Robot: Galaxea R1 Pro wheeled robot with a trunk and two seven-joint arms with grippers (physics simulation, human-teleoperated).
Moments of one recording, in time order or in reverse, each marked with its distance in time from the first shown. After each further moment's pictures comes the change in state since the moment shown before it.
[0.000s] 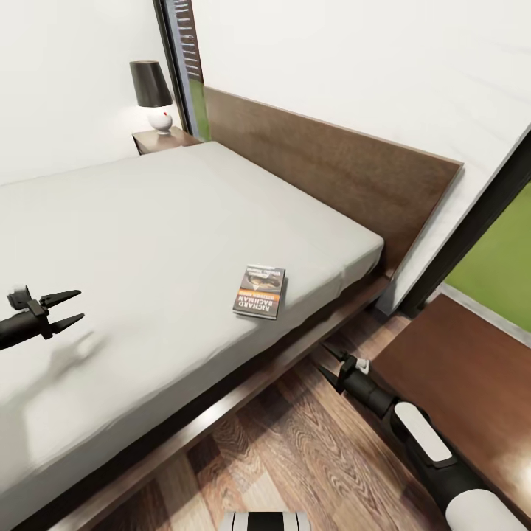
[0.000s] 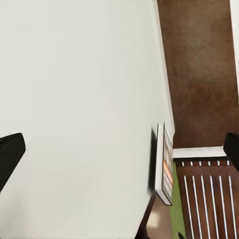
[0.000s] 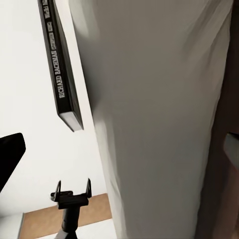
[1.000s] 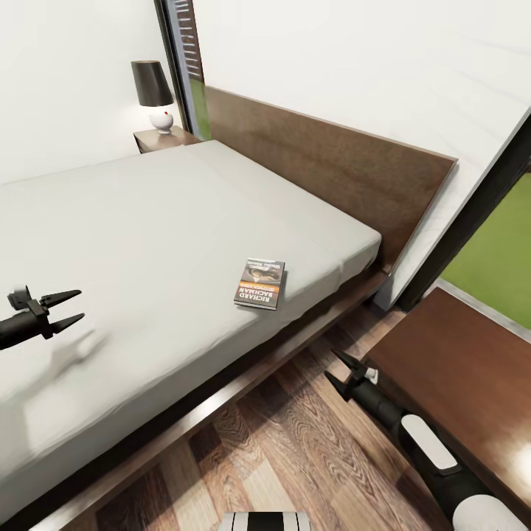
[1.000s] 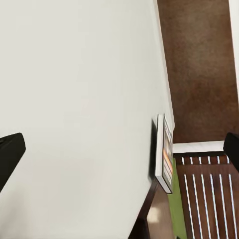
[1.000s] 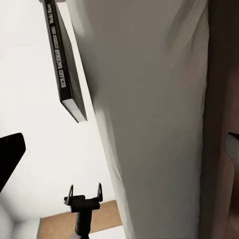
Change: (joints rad) left arm 0.000 -0.001 0.000 0.001 0.000 -0.005 -0.001; right arm 0.003 -0.021 -0.003 0.118 -0.002 0.004 0.161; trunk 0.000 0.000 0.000
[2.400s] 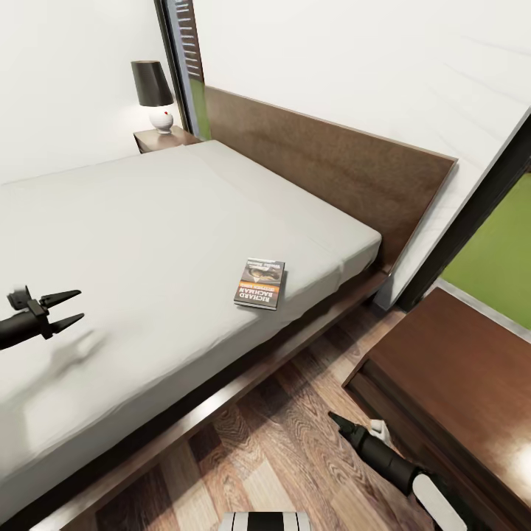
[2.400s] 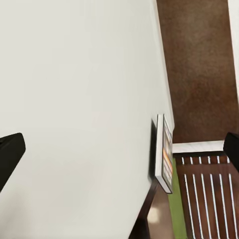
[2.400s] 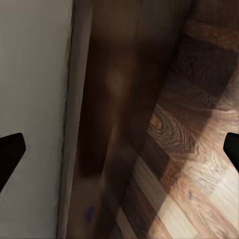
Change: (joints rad) left arm 0.000 0.000 -0.001 0.000 0.000 -0.003 -0.003; right arm 0.168 -0.022 0.009 0.052 0.437 -0.262 0.055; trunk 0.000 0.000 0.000
